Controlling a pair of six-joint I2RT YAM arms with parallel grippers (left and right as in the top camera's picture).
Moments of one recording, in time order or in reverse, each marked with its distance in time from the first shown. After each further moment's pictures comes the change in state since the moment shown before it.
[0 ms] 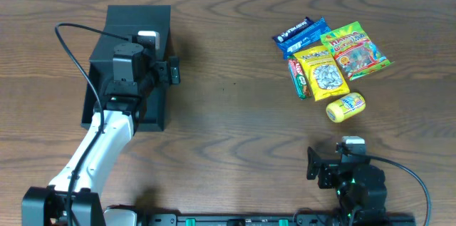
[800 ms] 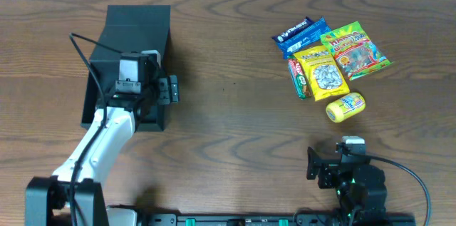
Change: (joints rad) left arm 0.000 0.056 0.003 -0.277 -0.007 -0.073; right arm 0.000 0.000 0.000 0.000 0.000 0.000
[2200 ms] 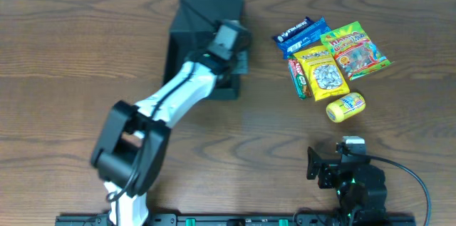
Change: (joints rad) left arm -0.463 0.495 0.617 -0.064 -0.141 -0.336; right arm 0.000 0.000 0.000 0.000 0.000 0.000
